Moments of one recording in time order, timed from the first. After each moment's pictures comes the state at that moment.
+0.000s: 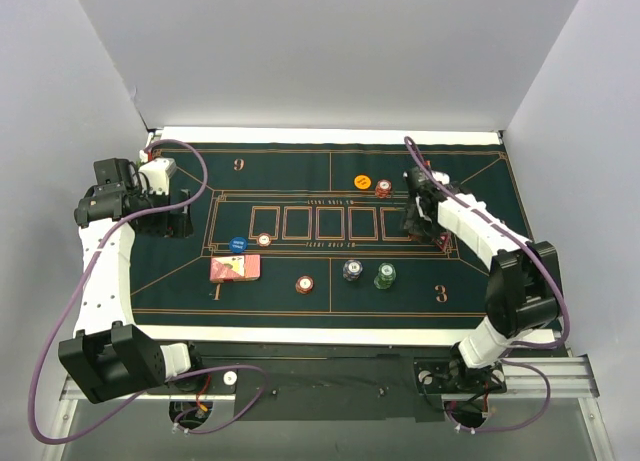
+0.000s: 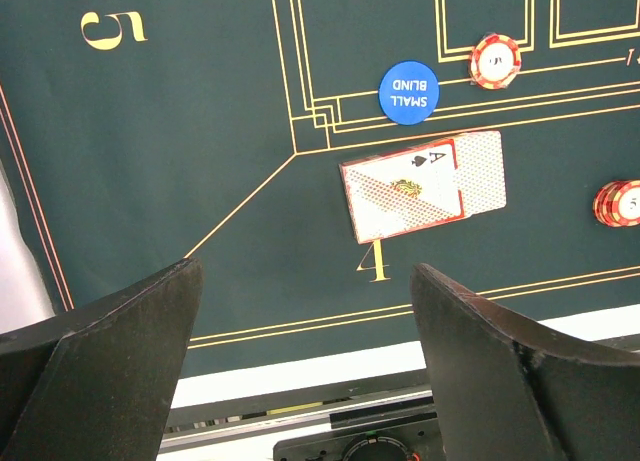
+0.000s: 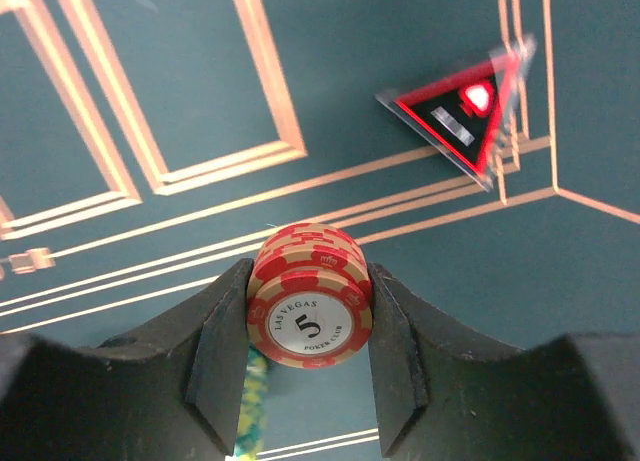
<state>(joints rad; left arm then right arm) 0.25 1.26 1.27 -1.00 0.28 0.27 0.32 1.61 1.17 -0.71 0.26 0.51</state>
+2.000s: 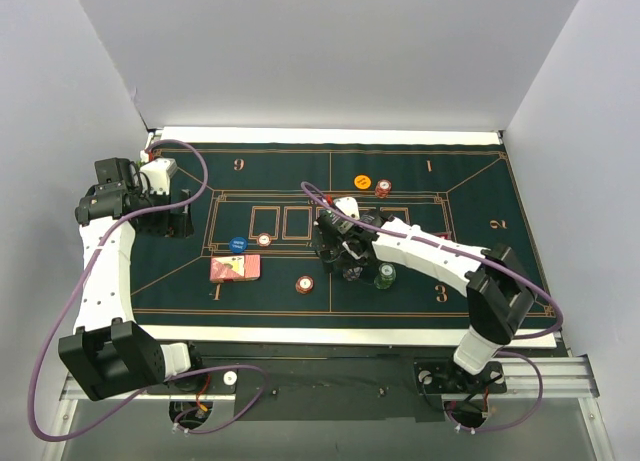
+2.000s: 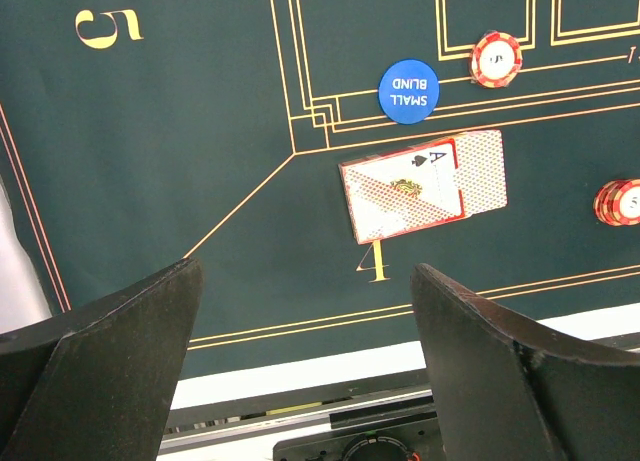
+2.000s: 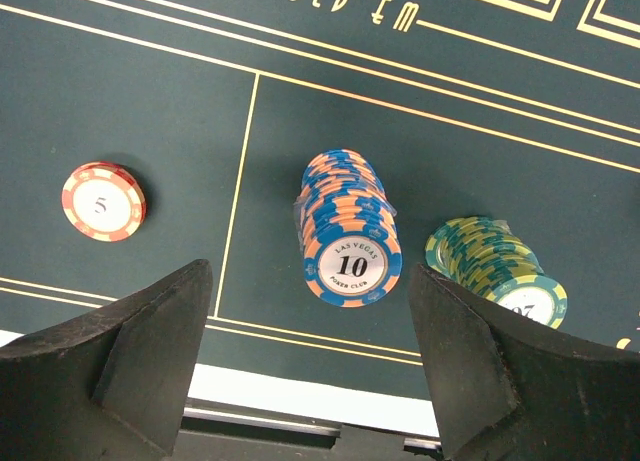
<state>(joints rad) 0.25 1.28 1.27 -1.00 0.29 0.27 0.88 1.67 1.23 -0.77 0.30 0.57</state>
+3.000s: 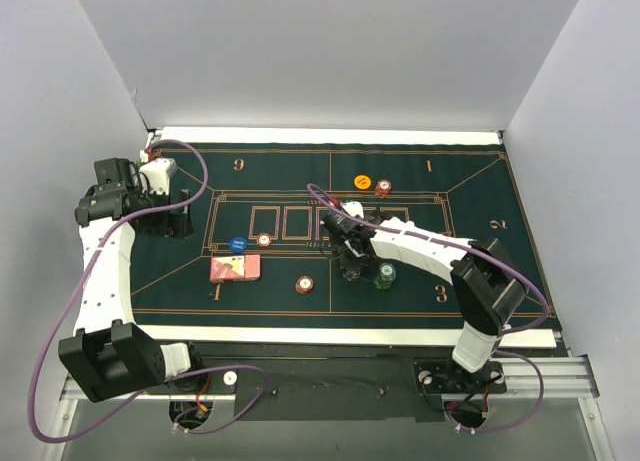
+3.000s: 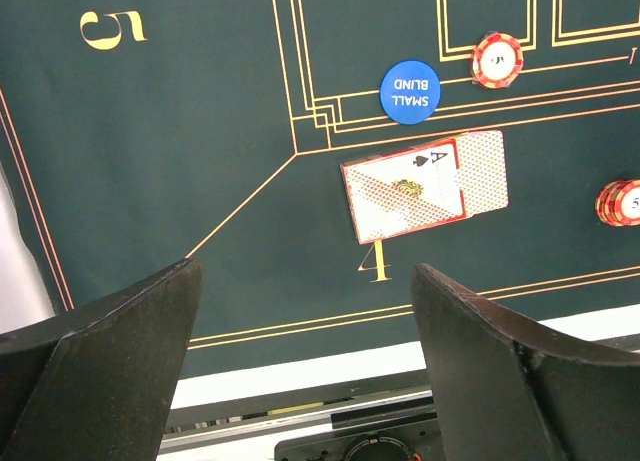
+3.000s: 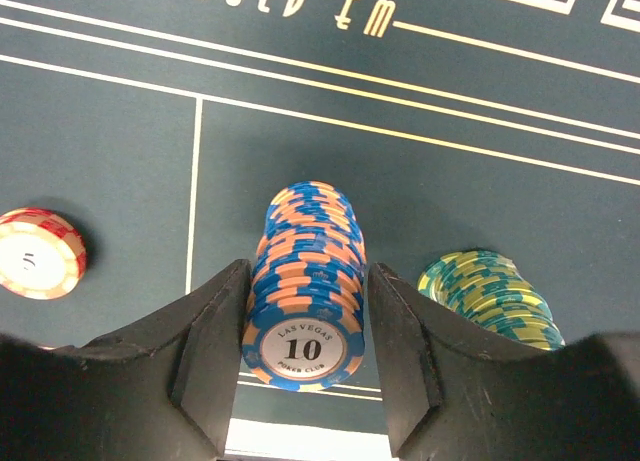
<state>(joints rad) 0.25 1.27 1.27 -1.00 0.28 0.27 0.81 1.73 1.17 -0.68 0.26 0.56</state>
